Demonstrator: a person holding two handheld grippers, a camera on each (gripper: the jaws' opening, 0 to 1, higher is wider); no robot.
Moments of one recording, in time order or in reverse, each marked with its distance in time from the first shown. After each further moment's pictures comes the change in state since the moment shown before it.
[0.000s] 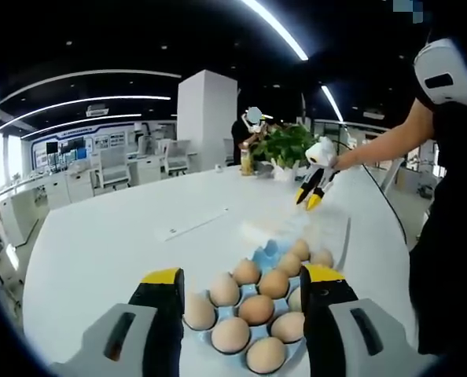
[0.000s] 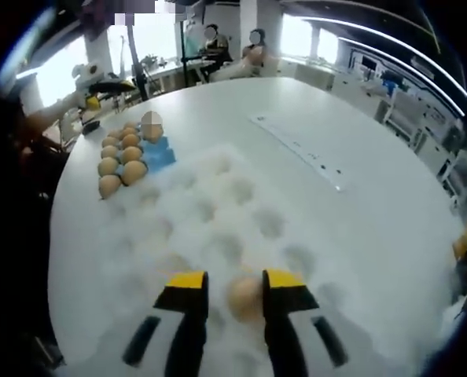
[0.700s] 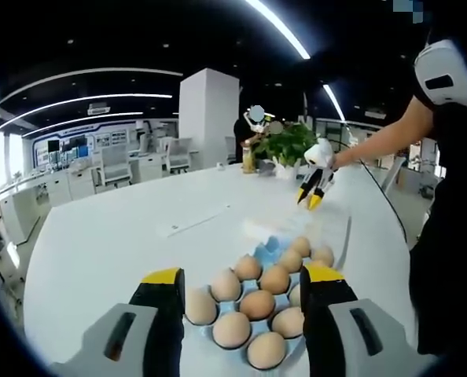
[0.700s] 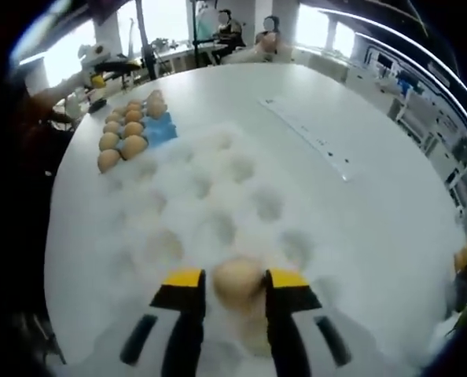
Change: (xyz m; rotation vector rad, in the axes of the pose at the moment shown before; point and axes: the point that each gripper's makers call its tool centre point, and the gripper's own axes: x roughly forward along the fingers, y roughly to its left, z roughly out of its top) left arm -0.002 0.002 -0.005 -0.007 0.014 0.006; right arm 0.007 -0.005 -0.015 -0.087 0.097 0.065
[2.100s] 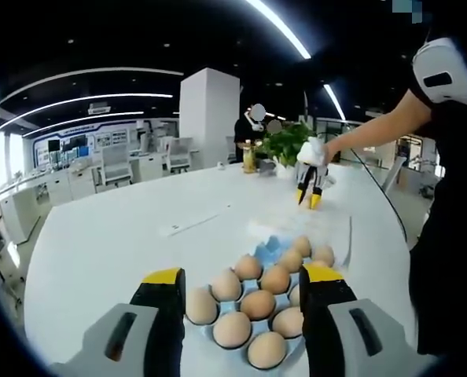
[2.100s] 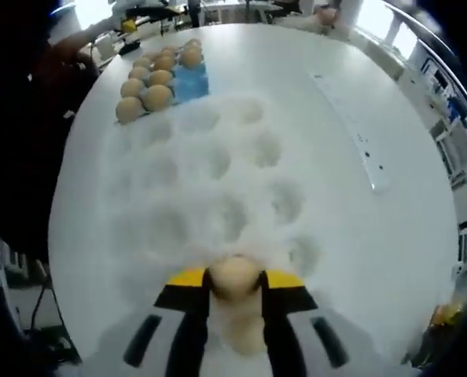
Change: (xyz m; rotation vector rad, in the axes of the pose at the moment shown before) left arm -0.002 0.001 0.001 -0.002 -0.002 0.004; right arm -0.002 0.002 -0.010 -0.235 0.267 0.089
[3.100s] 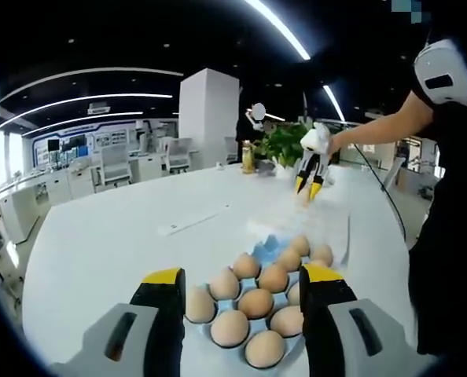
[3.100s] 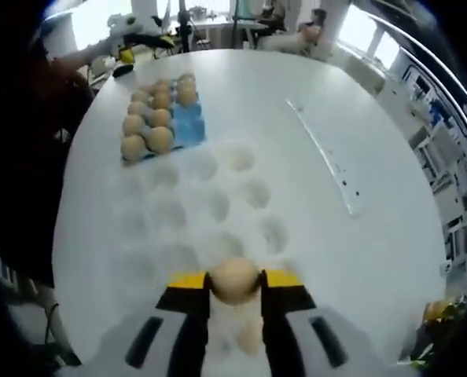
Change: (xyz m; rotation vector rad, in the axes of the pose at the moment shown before) left arm 0.001 -0.004 -0.001 0.000 -0.004 -0.007; right arm -0.034 0.004 0.044 0.034 -0.138 -0.067
